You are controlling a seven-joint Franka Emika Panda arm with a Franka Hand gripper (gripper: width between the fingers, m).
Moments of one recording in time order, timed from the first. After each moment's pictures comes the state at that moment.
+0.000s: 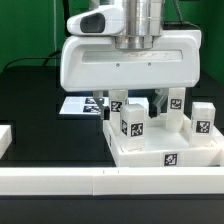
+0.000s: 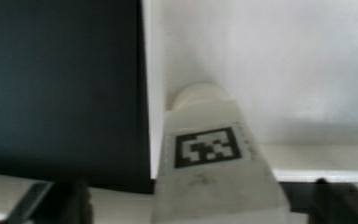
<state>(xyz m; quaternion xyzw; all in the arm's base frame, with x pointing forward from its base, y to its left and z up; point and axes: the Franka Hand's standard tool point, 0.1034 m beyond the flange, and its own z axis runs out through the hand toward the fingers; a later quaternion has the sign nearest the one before) 0.596 -0.006 0.076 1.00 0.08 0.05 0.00</state>
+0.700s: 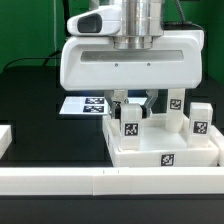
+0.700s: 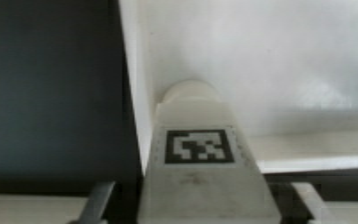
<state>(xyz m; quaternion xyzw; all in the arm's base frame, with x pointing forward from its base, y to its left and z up) 0.596 -0.006 0.076 1.00 -0.03 0.05 0.00</state>
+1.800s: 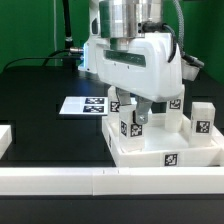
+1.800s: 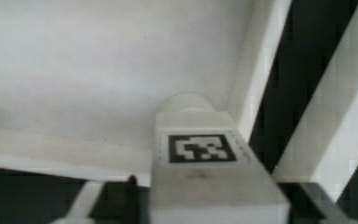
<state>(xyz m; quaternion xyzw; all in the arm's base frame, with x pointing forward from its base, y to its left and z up) 0.595 -0.001 0.074 0.82 -0.56 0.04 -0.05</state>
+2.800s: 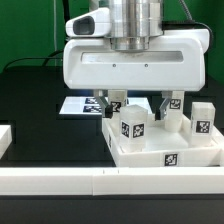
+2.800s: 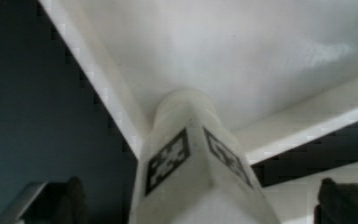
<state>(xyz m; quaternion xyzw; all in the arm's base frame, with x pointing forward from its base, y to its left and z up) 0.595 0.000 0.076 0.99 -0.10 0.04 -0.02</state>
